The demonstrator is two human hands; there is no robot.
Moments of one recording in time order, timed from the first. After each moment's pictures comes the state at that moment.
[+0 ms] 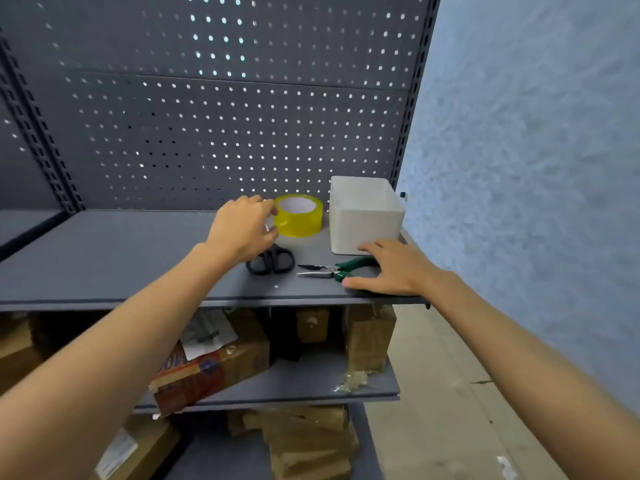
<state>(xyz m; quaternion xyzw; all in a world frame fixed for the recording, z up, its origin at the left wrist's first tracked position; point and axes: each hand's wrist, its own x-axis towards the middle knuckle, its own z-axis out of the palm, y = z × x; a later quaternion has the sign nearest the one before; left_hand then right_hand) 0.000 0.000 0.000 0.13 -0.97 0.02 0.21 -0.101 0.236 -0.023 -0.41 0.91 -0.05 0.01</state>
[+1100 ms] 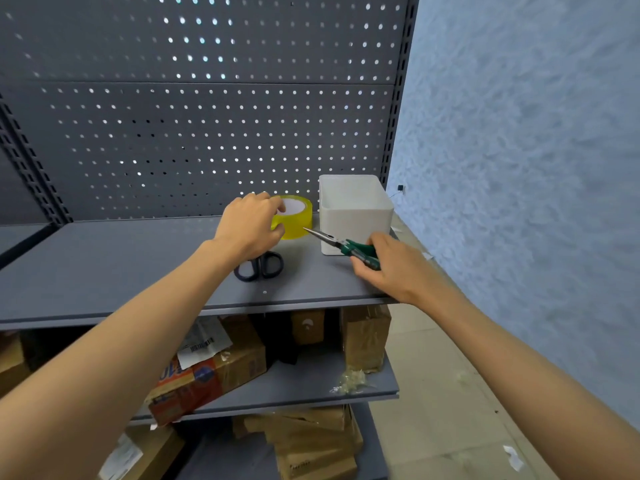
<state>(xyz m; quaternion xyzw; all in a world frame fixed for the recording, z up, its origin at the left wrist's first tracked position) -0.022 0.023 0.011 0.10 -0.97 0.01 0.21 -0.100 0.251 -0.032 -0.40 0.90 -0.15 -0.11</state>
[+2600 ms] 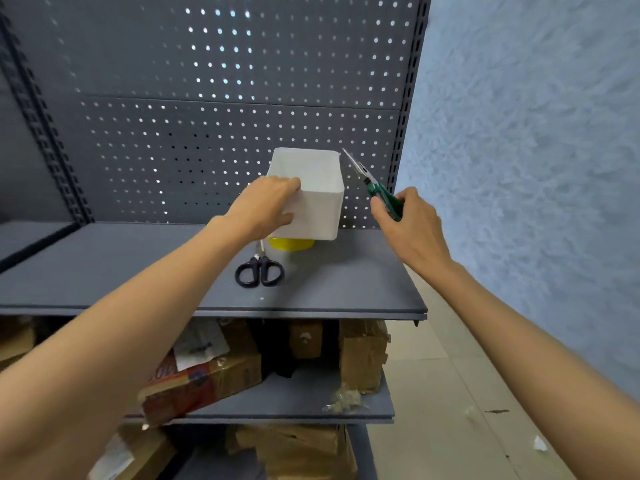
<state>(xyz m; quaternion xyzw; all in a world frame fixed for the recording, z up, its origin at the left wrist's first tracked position) -0.031 0.037 0.051 0.05 -0.97 0.04 0.23 -0.118 0.253 0.025 -0.30 0.85 -0.40 -0.19</state>
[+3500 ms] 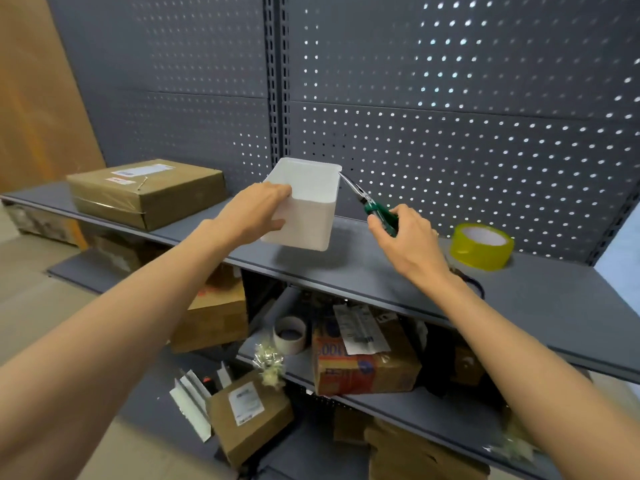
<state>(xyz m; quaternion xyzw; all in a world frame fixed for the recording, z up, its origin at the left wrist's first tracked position) 0.215 -0.173 0.041 0.23 -0.95 0.10 0.20 0.043 0.009 0.009 -0.46 0.80 -0.37 -0.11</state>
